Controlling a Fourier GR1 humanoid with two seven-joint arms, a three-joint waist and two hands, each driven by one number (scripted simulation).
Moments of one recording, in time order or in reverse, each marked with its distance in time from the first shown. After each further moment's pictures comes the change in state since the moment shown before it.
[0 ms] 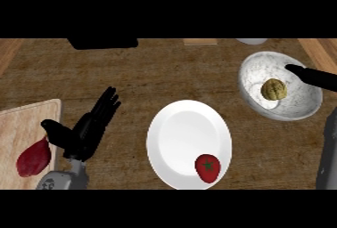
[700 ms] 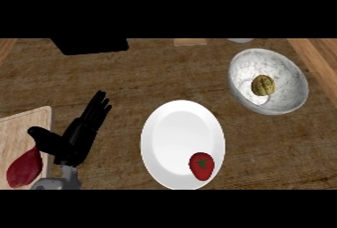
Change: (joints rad) left arm 0.052 0.018 0.035 -0.019 0.013 -0.003 -0.022; right arm 0.798 0.137 0.163 -0.779 -0.347 0.168 -0.088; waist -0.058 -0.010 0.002
